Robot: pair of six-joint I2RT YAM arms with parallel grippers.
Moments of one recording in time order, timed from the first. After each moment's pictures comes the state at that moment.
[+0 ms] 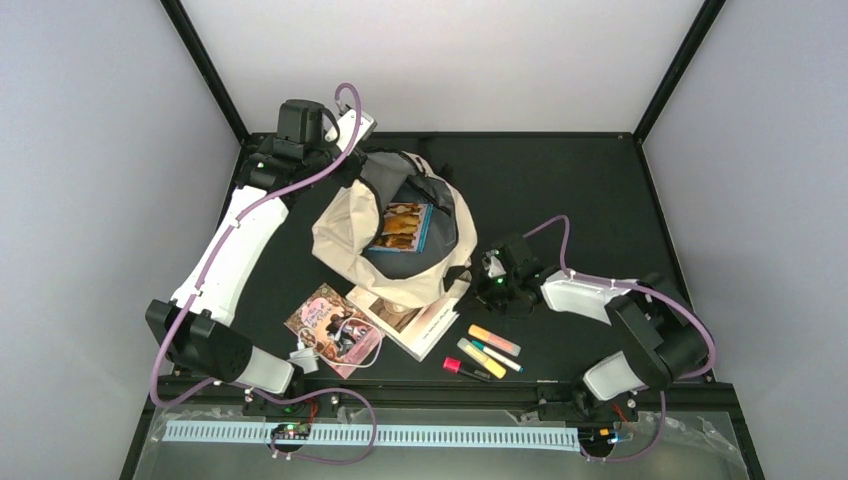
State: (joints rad) left arm -0.30 1.46 1.58 -0.70 0.16 0.34; right arm 0.60 1.48 0.57 -0.04 -0.59 1.09
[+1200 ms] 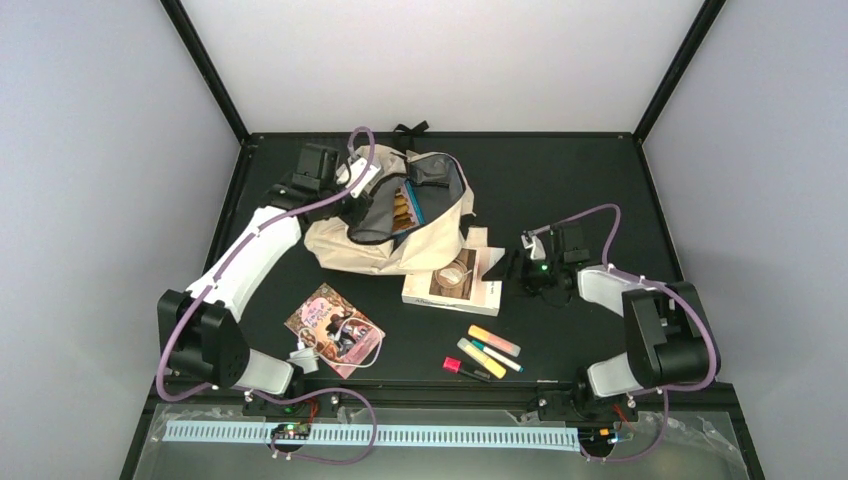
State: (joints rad) left arm -0.29 1.43 1.25 -0.60 0.22 0.31; right arm 0.17 1.42 0.54 -0.08 -0.79 0.64
